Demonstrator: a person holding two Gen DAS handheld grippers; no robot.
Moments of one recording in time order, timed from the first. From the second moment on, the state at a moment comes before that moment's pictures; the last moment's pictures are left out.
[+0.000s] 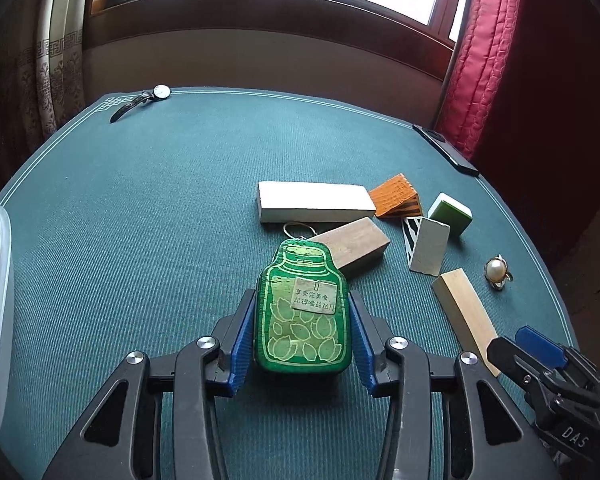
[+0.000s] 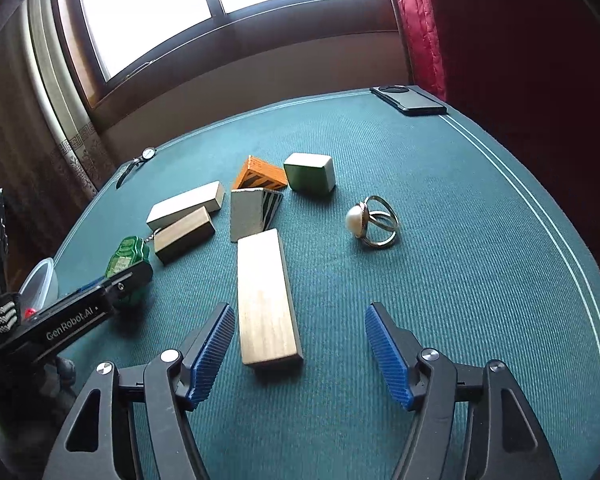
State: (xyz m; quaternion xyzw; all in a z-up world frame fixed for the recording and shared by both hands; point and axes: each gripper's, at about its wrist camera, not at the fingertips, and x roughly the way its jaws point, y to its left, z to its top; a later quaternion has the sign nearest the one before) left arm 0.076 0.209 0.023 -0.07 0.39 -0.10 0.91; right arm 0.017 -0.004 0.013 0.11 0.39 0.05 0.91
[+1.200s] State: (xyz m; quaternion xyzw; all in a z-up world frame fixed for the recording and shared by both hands) left arm 0.053 0.229 0.022 -0.10 0.39 -0.12 0.91; right arm 0.041 -0.022 0.018 0.14 0.40 -0.03 0.90
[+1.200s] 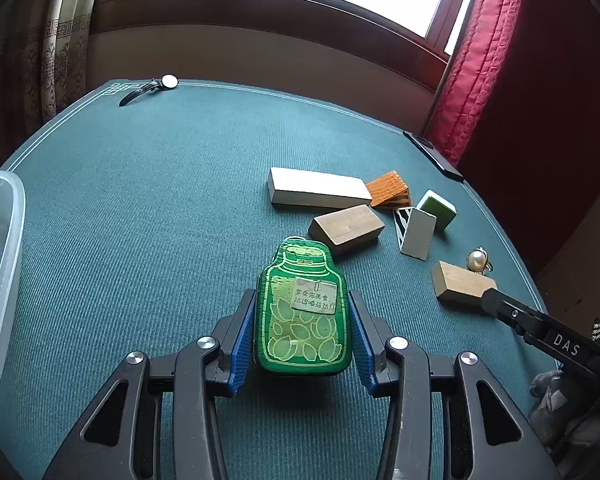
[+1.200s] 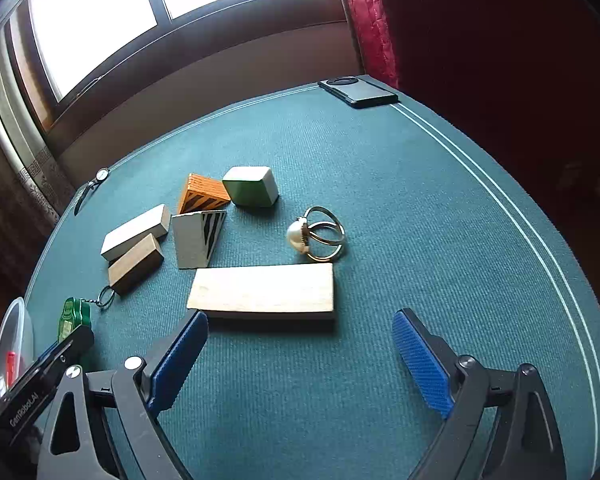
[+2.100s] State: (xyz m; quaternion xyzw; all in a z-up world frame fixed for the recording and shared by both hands) left arm 0.051 0.229 0.023 -0.10 0.38 -0.11 0.91; right arm 0.069 0.014 0.010 0.07 0.41 -0.05 0.91
